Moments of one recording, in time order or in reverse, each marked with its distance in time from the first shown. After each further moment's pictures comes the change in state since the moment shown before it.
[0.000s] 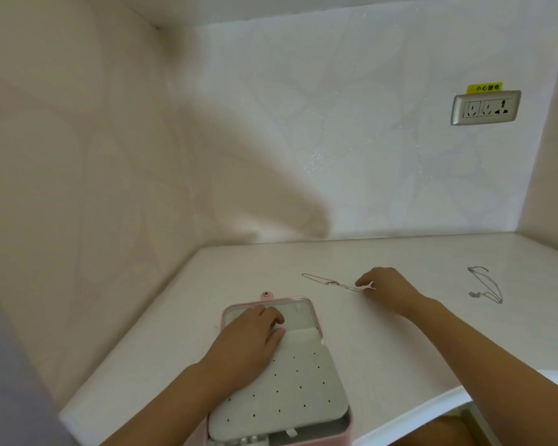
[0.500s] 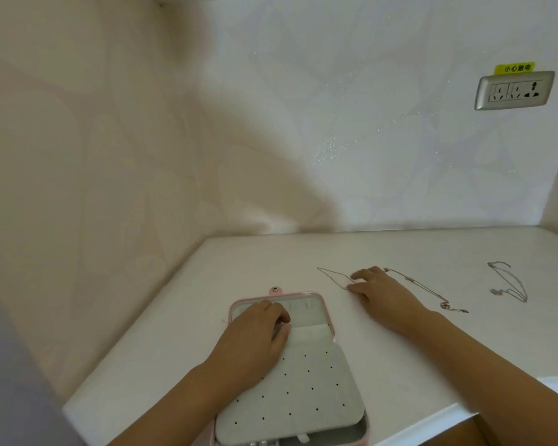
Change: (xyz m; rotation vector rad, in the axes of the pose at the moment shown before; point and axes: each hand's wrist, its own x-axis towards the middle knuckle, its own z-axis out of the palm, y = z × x) left_hand -0.001 -0.008 0.007 -0.059 0.075 -0.013; right_hand 0.002 -0.013 0.037 -0.239 0.047 -0.284
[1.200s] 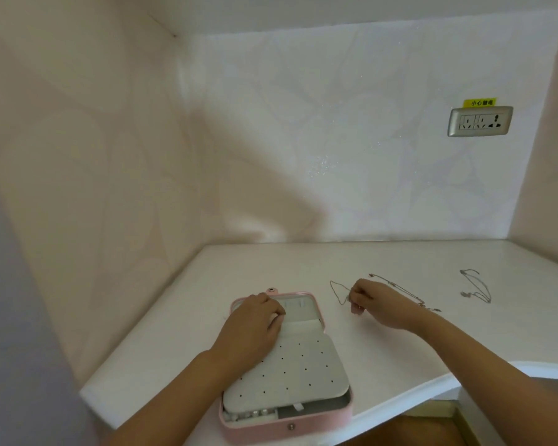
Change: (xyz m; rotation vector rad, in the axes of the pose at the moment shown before) left_hand -0.006 0.009 -0.013 0.024 -0.018 -0.029; right_hand -0.045 -0.029 -0.050 0.591 -0.121 0.229
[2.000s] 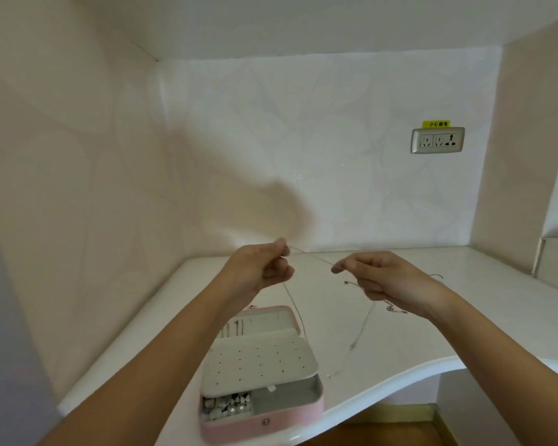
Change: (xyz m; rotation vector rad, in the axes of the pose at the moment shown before) left_hand 0.042 0.075 -0.081 -1.313 -0.075 -0.250; right_hand -0.076 -0.056 -0.069 0.595 0.006 -0.189
